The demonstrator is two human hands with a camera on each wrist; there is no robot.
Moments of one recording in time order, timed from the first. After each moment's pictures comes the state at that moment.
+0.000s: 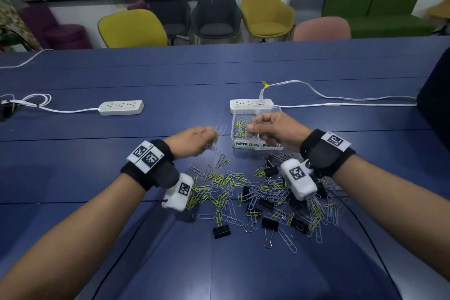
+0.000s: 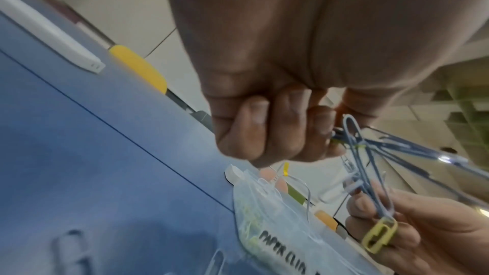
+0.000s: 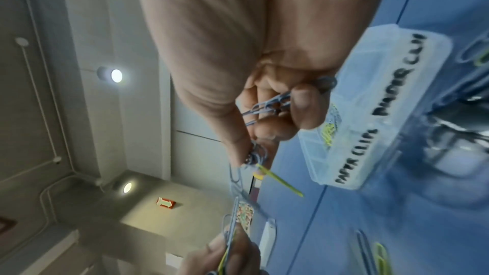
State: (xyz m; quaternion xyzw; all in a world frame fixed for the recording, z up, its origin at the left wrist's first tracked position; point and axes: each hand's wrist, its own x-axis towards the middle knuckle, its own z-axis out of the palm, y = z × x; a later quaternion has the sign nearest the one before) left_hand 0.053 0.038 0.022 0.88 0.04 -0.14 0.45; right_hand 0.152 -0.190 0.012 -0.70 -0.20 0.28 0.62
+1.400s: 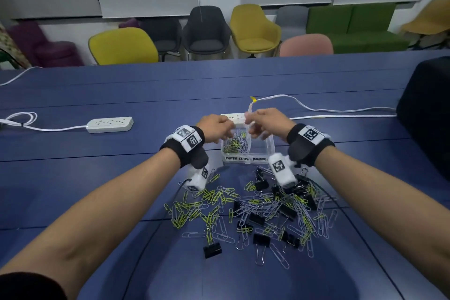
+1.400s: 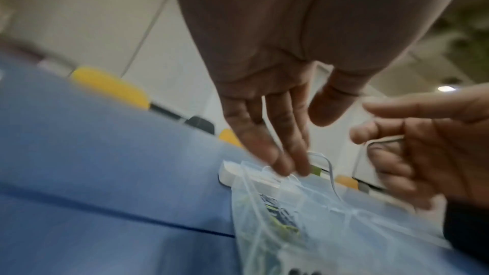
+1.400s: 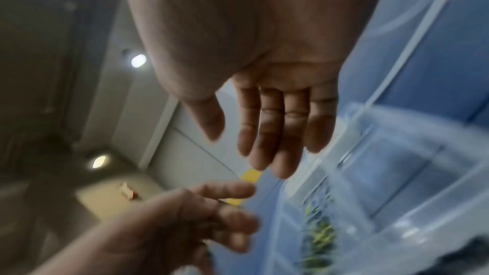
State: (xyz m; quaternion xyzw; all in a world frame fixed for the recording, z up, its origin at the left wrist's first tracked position) left_hand 0.140 -0.006 0.037 0.91 0.05 -0.09 0.41; right_hand 0.196 -0.189 0.033 -0.81 -0.17 0.20 0.52
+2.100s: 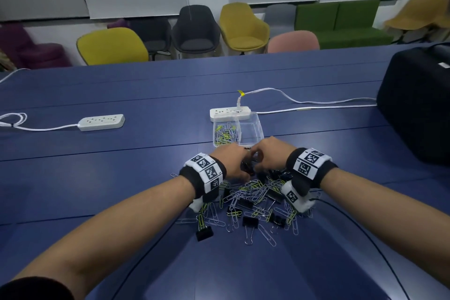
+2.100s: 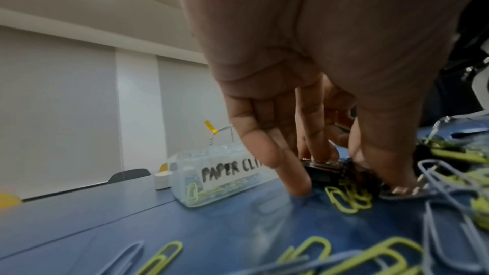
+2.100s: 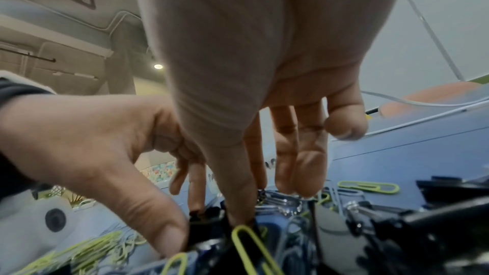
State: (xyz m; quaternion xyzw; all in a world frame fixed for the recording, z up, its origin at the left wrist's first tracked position) left_hand 0.083 -0.080 -0.011 0.98 -0.16 -0.07 0.04; right_hand 0.137 -0.236 -0.012 -0.94 -0.29 0.15 0.08
